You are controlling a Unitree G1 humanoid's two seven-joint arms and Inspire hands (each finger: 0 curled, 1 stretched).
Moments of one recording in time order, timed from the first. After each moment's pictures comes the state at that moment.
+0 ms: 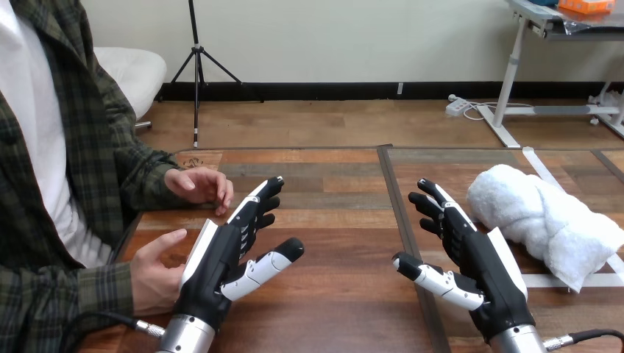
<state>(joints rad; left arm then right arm) -0.16 0.11 0.00 0.82 0.09 -0.86 -0.19 -0.10 -0.20 -0.05 0.78 -0.02 -0.85 0.18</state>
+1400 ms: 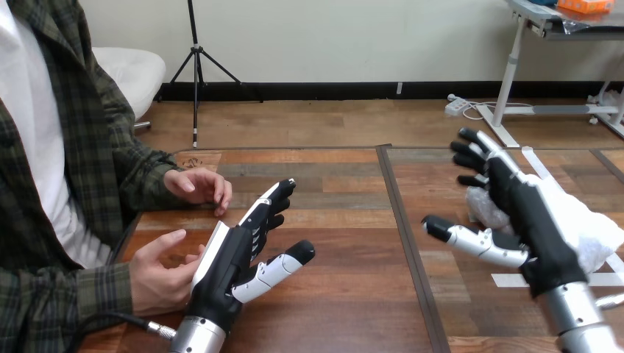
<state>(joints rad) -0.16 0.09 -0.03 0.82 0.09 -0.86 -0.18 -0.07 -0.31 -0.10 0.44 -0.05 -0.67 0.14</state>
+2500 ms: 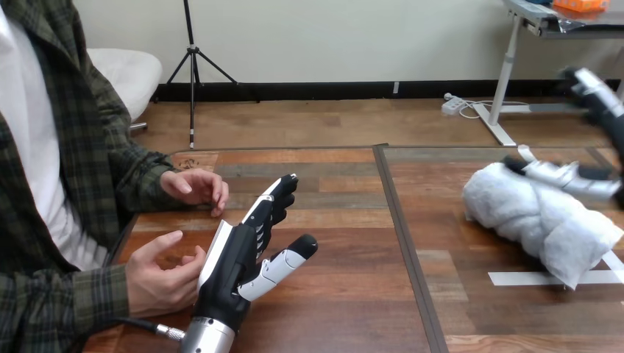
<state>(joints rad) -0.16 0.05 -0.03 0.83 0.09 -0.88 -0.14 -0.16 -0.56 -0.24 0.20 -0.21 -0.23 0.10</state>
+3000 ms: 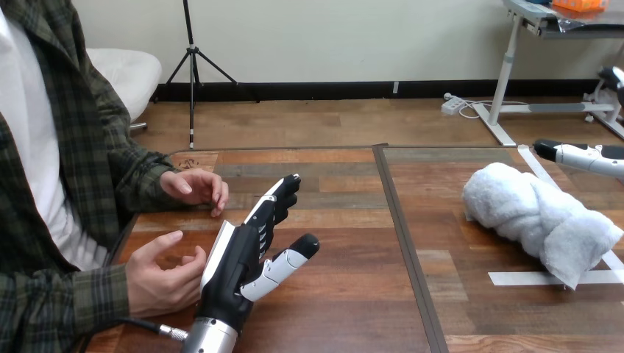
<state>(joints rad) -0.16 0.04 -0.03 0.83 0.09 -0.88 -0.15 -0.33 -0.68 -0.20 0.39 -0.31 -0.05 0.14</state>
